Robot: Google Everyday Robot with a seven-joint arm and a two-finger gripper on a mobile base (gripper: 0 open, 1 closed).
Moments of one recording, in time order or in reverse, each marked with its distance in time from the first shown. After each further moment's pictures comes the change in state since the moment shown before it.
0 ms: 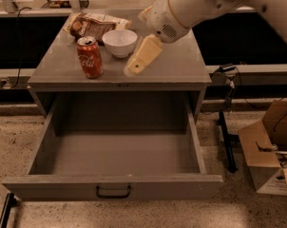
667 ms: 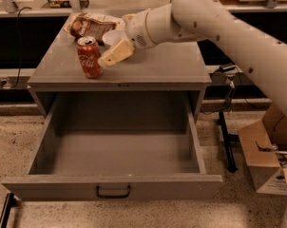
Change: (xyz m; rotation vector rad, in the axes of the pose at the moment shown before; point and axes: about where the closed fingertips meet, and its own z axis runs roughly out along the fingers) arm -0.022 -0.061 0.102 0.091 -0.291 0.116
